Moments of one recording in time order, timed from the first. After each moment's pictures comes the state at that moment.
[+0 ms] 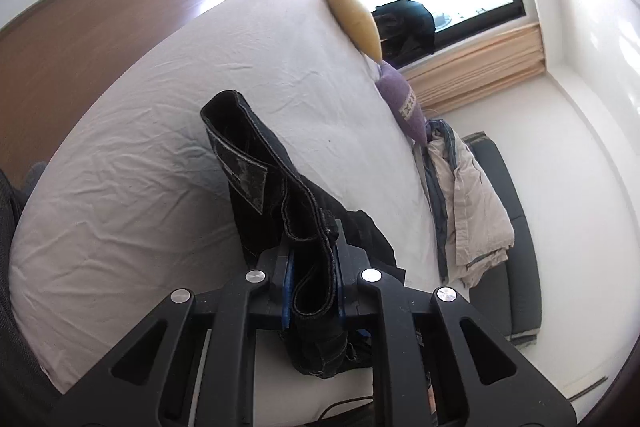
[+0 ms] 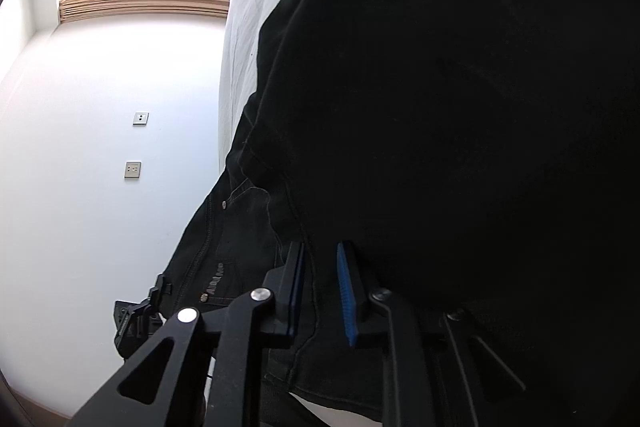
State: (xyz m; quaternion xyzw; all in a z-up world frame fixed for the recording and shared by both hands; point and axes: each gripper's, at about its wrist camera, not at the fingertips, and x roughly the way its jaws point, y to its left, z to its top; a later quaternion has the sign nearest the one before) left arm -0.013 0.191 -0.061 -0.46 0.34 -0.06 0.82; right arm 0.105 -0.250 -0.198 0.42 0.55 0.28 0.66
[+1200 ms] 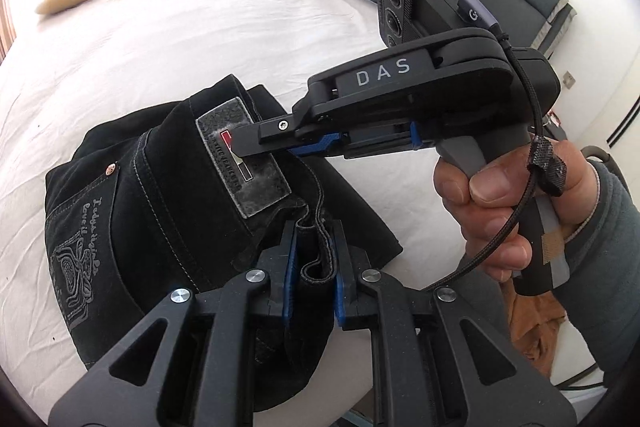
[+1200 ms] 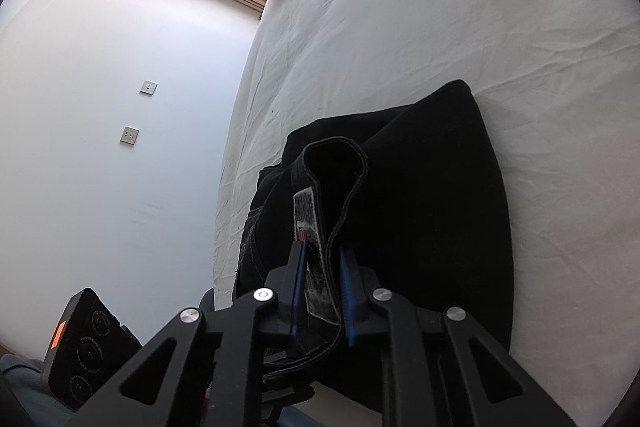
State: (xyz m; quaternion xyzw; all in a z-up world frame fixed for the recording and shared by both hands) left arm 0.055 -0.233 -0.068 0.02 0.45 -0.29 0.84; right arm 0.132 -0.379 -0.116 0.30 0.52 0.32 0.73
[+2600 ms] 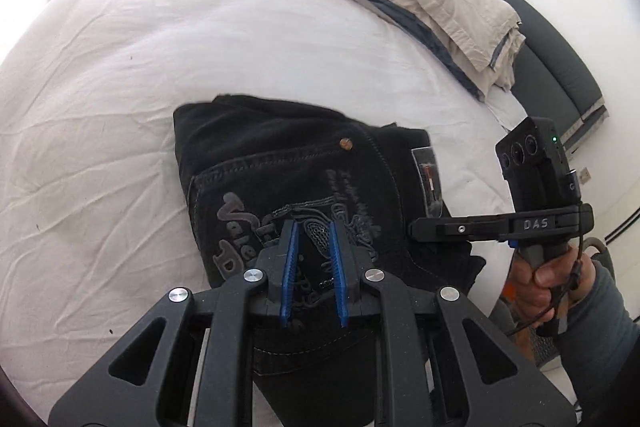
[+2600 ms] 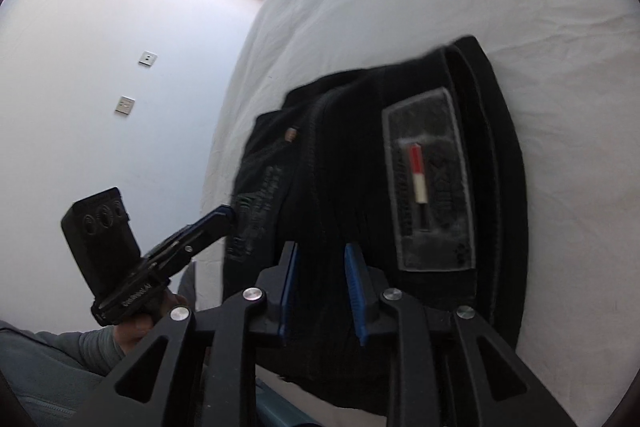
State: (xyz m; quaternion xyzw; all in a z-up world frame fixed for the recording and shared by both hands) left arm 0.128 -0.078 -0.131 -0.13 0.46 -0.22 0.85; right arm 0.108 -0.350 -0.143 0.26 0.55 0.31 0.73
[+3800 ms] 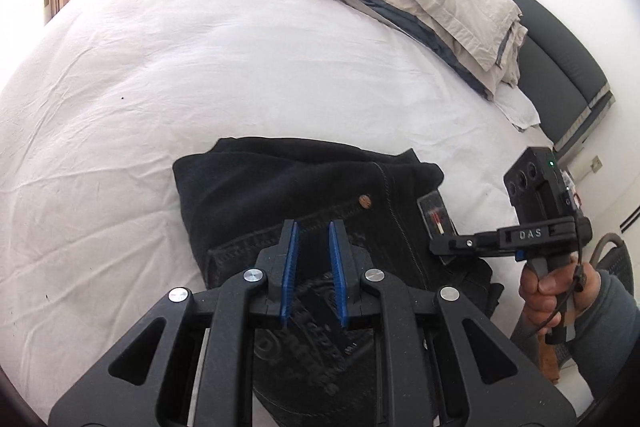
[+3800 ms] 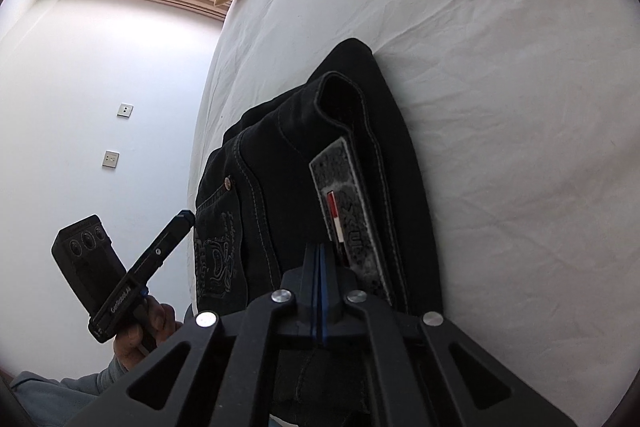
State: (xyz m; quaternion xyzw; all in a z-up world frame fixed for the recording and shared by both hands) left arm 0.165 -0.087 -0.123 -0.09 0.43 -0.22 0.87; right arm 0.117 -0.395 -0.173 0.34 0.54 0.27 0.72
